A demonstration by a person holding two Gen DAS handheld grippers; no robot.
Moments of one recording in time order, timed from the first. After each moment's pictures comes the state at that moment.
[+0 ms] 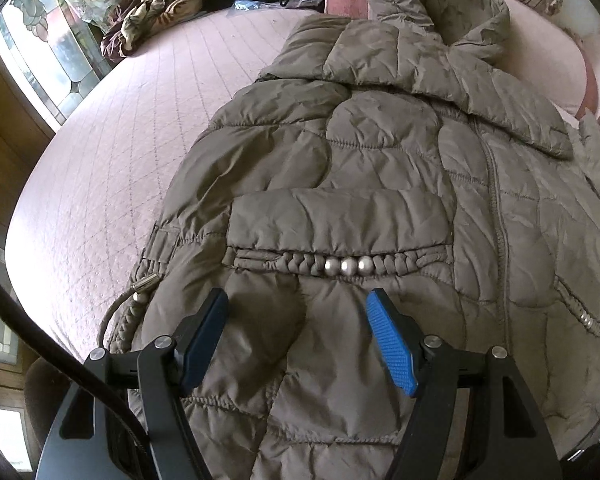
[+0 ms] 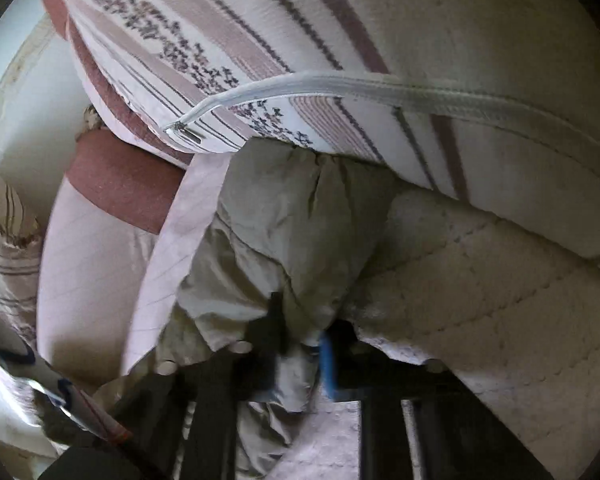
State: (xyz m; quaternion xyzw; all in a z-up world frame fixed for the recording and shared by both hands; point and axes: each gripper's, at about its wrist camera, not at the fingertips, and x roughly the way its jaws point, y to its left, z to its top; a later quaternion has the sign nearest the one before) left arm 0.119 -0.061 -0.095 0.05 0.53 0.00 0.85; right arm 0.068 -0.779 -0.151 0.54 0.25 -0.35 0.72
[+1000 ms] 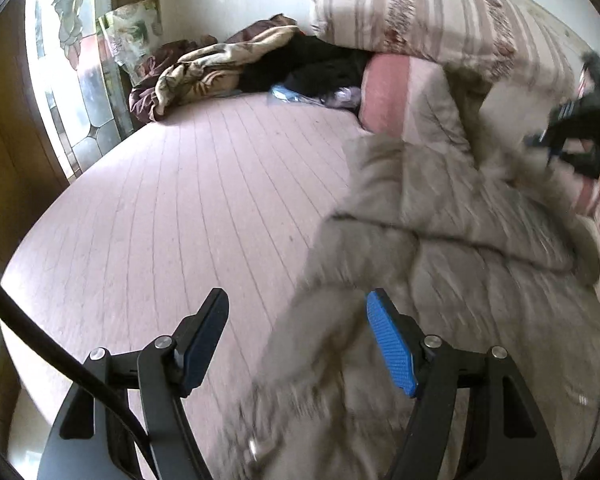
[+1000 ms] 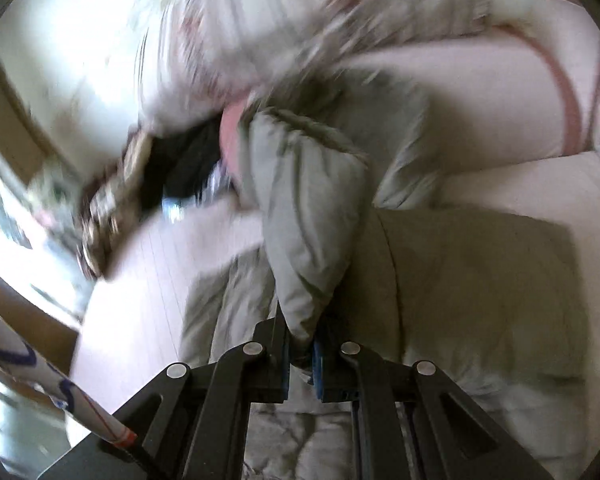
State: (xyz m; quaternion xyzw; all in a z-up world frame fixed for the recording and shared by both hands) left arm 0.182 0.029 -0.052 -0.01 0.39 -0.01 0.92; right arm 0.334 -0.272 0.008 0.23 0.40 -0.03 0.89
